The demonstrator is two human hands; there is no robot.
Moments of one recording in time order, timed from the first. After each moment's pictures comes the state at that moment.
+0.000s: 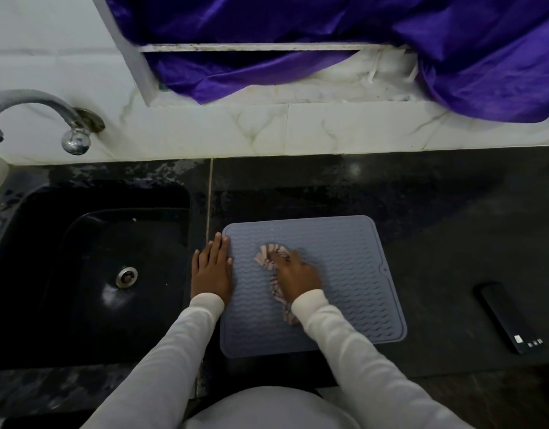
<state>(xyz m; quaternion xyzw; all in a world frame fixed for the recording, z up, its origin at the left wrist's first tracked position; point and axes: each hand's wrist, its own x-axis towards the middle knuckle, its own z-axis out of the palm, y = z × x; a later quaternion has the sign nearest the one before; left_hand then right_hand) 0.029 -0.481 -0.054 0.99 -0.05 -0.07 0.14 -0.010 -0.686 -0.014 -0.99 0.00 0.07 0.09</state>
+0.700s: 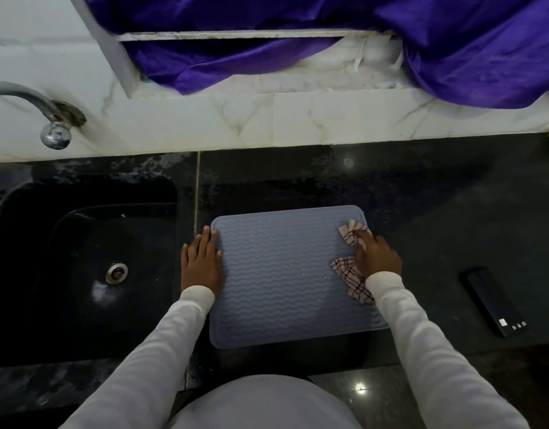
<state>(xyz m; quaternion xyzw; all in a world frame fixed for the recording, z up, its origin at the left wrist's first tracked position) 0.028 -0.485 -0.057 0.99 -0.03 -0.06 0.13 -0.026 -0.862 -0.010 -0.97 0.23 0.05 0.11</state>
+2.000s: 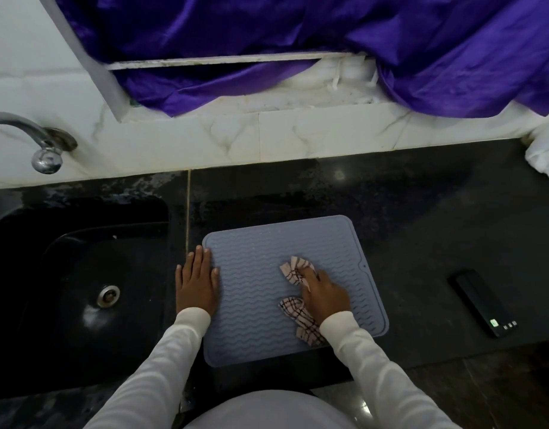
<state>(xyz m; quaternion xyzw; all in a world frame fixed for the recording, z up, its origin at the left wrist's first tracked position) 0.021 -0.488 -0.068 0.99 -0.03 -0.03 0.14 -0.068 -0.767 -0.025 -0.99 0.08 0.05 0.13</state>
